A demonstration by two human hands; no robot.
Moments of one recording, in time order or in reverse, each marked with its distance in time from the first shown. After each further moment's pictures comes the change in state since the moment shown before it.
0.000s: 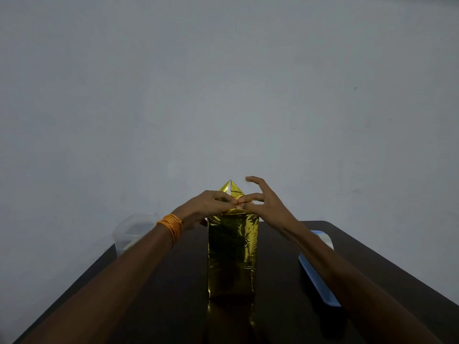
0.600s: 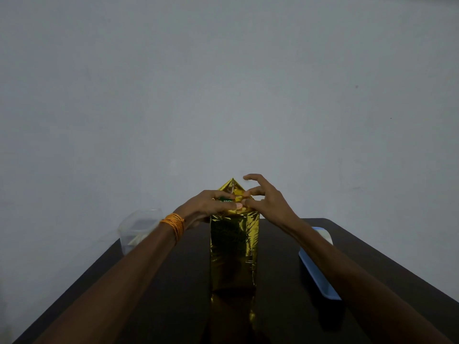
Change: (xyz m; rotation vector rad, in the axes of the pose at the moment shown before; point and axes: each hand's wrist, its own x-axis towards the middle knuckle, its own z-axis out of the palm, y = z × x) left_hand -0.008 -0.007 0.002 -0.071 -0.013 -0.008; right_hand -0.007 -0.003 -0.003 -0.117 0.033 -0.103
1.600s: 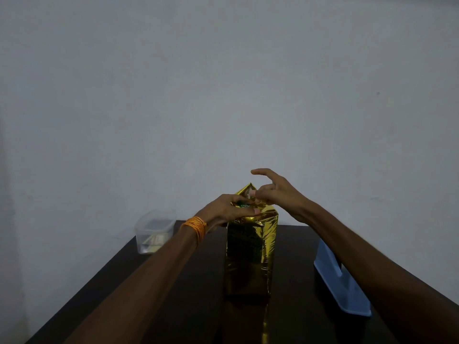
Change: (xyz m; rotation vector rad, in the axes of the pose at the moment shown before) left_hand 0.002 -0.004 -0.001 0.102 0.037 0.063; right_hand 0.032 -0.034 -0.007 0.147 -0.215 0.107
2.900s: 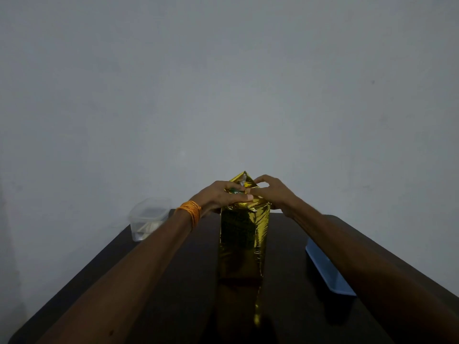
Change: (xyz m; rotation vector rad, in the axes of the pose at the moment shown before) left_hand 0.000 0.003 0.000 -0.008 0.032 -0.030; right_hand 0.006 0.032 0.012 -0.053 0.193 0.309
